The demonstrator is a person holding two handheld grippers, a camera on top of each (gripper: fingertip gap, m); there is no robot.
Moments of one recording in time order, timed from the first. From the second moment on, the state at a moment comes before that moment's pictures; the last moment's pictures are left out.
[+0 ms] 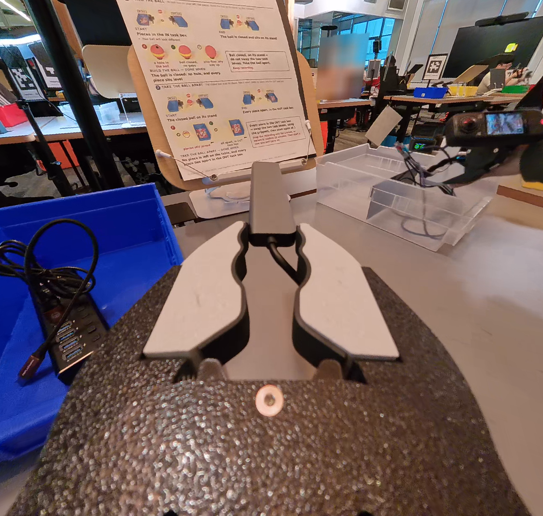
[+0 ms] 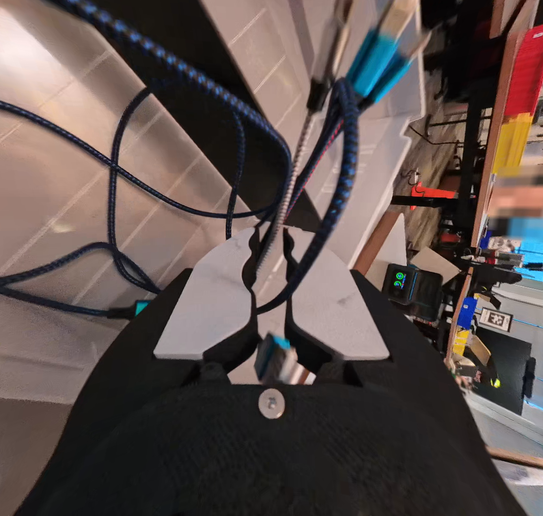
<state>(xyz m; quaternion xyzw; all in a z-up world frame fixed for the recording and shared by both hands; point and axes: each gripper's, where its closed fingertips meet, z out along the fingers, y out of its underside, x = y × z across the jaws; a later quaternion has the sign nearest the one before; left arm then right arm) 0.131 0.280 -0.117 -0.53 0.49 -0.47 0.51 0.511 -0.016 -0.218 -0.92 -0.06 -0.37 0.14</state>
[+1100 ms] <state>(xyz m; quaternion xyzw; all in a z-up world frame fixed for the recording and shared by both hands) 0.084 0.149 -0.122 -0.23 0.69 -0.65 0.22 0.122 0.110 -0.118 -0.67 -0.22 0.18 0.68</state>
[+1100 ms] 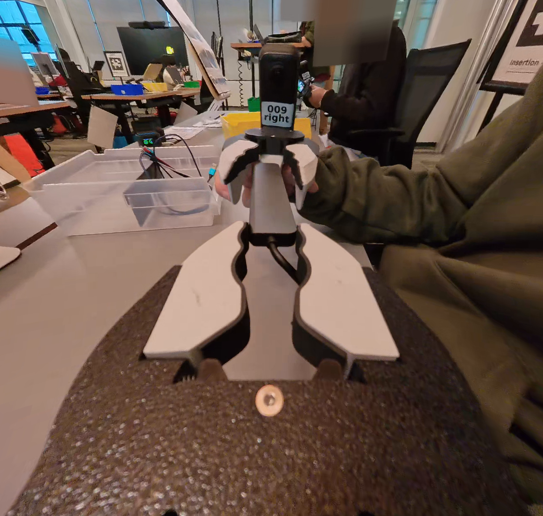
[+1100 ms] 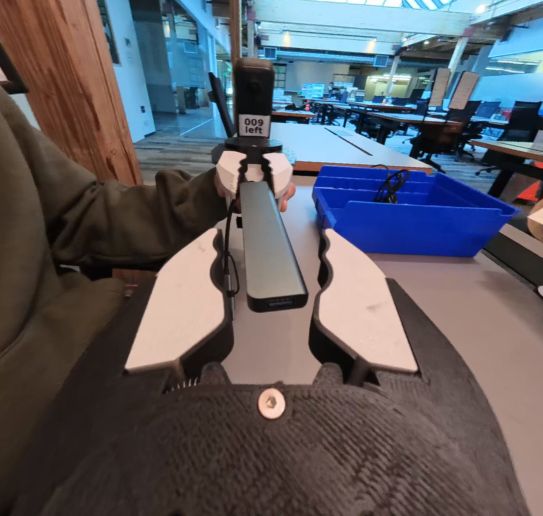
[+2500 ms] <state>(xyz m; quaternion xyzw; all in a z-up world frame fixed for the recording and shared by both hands) 0.106 0.179 -0.135 -0.30 0.64 -0.64 0.29 0.400 0.012 -0.070 -0.79 -0.06 -0.19 0.58</state>
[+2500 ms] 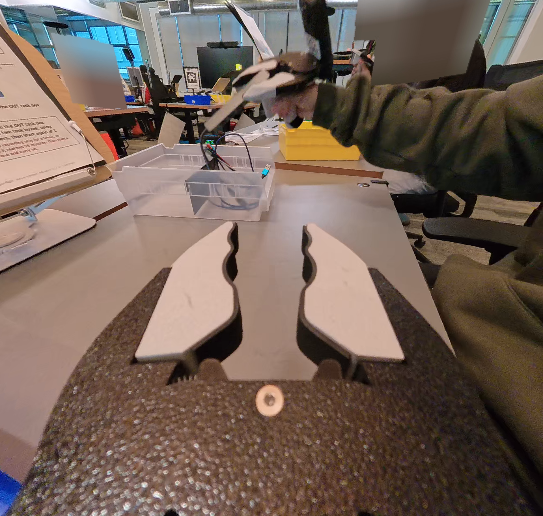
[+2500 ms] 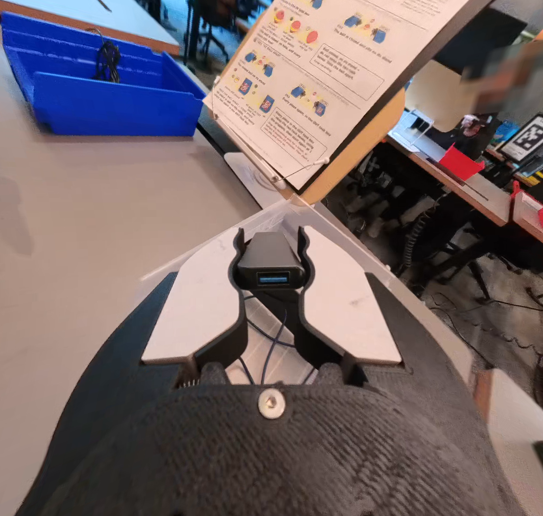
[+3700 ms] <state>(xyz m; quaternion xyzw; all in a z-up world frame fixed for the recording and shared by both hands) 0.116 0.149 -0.159 -0.29 0.69 -0.62 0.25 0.467 0.027 -0.228 -0.92 0.07 -0.21 0.32</state>
